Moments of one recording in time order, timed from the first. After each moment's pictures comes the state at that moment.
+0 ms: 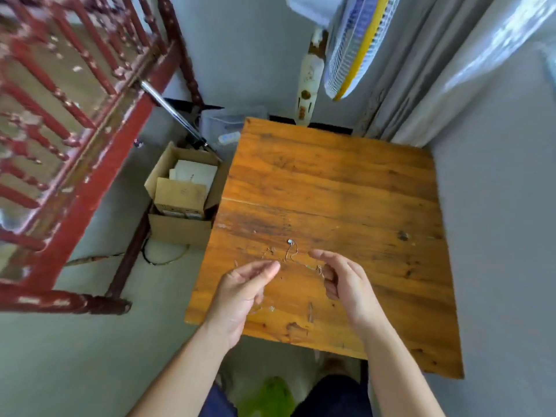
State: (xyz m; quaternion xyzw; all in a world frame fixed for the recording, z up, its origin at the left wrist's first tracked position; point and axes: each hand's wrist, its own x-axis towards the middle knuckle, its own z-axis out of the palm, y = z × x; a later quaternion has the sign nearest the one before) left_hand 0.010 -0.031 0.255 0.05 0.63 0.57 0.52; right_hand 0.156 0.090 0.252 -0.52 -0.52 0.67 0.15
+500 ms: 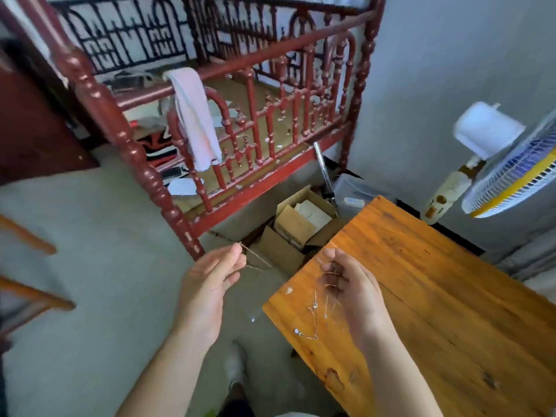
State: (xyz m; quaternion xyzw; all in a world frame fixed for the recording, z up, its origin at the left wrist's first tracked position) left_hand 0.028 -0.170 0.431 -0.12 0.61 0.78 0.11; right_hand 0.093 0.030 0.412 -0.28 -0.57 0.77 0.05
